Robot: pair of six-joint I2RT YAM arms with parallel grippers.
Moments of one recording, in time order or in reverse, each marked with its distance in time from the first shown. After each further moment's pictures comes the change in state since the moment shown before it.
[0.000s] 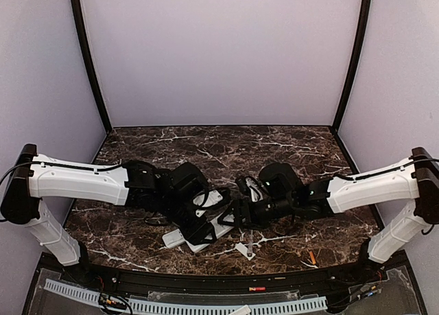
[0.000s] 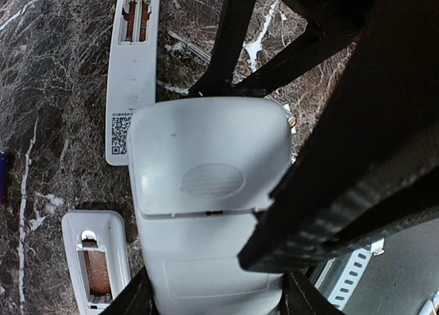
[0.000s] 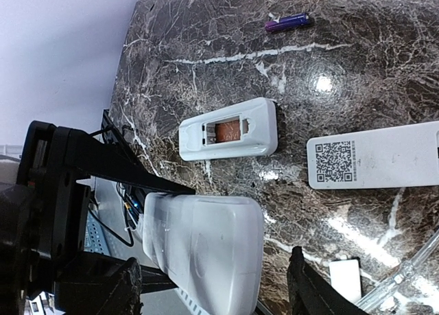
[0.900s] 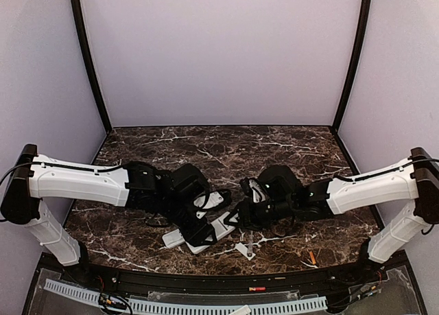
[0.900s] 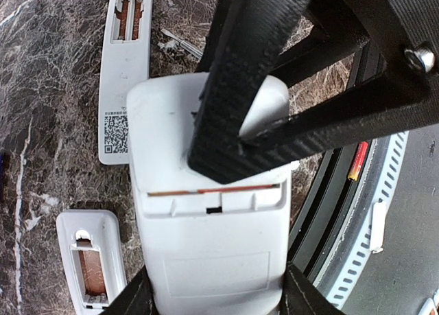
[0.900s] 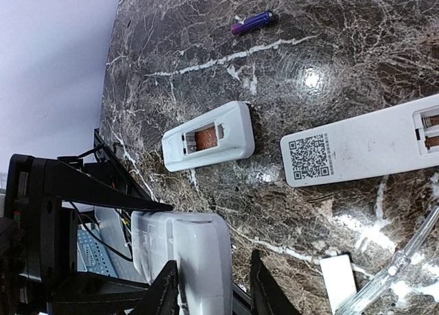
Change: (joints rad) left arm -0.011 0.002 0.000 0.000 0.001 0.000; right arm 0.004 0.010 -0.007 -0.010 0.055 0.088
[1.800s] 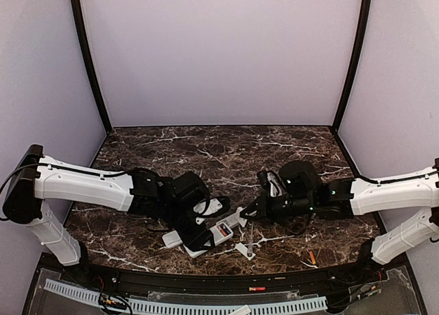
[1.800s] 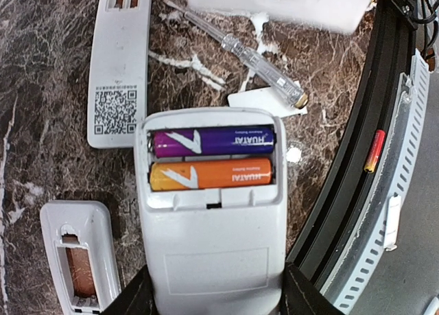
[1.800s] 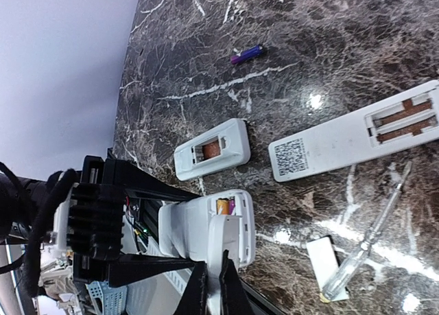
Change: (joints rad) left arm -0.005 0.024 -0.039 0.030 0.003 -0.009; right arm -0.029 -0.184 -0.083 -0.030 0.056 0.027
